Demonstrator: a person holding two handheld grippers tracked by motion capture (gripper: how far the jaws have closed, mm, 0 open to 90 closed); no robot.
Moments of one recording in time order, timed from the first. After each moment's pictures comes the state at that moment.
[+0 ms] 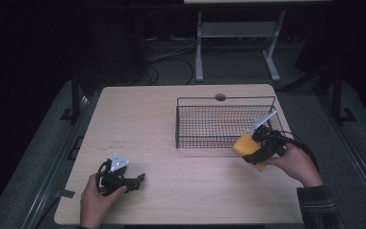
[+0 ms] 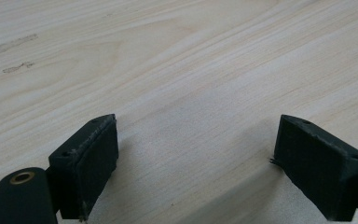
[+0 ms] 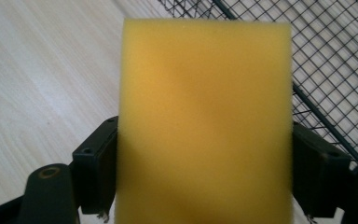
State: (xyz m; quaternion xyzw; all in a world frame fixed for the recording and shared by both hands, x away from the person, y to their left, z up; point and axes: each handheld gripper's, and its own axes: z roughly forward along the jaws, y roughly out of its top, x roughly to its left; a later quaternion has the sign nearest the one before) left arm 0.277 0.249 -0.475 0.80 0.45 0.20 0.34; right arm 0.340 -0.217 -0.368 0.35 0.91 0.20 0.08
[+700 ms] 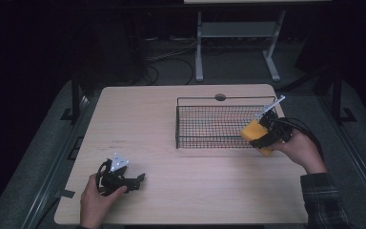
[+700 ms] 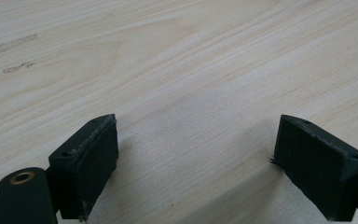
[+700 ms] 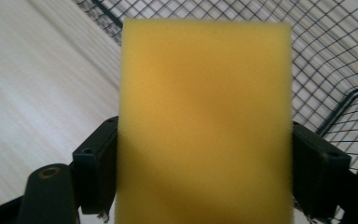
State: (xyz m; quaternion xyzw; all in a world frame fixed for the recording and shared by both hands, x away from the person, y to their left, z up) left arm 0.277 0.249 -0.475 0.80 0.45 0.20 0.34; right arm 0.376 -0.241 -0.357 0.40 0.89 0.19 0.11
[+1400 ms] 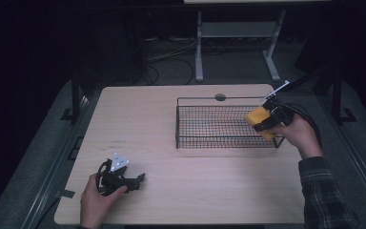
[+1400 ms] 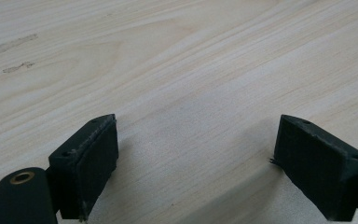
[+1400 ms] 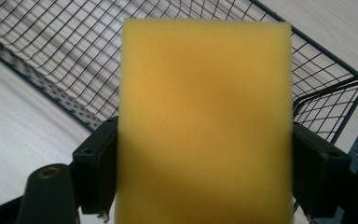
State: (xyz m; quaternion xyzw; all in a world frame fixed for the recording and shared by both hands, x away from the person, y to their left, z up) left arm 0.277 0.249 -0.475 0.80 0.45 0.20 0.34; right arm 0.425 -0.260 -0.355 0.46 0.86 0.19 0.12
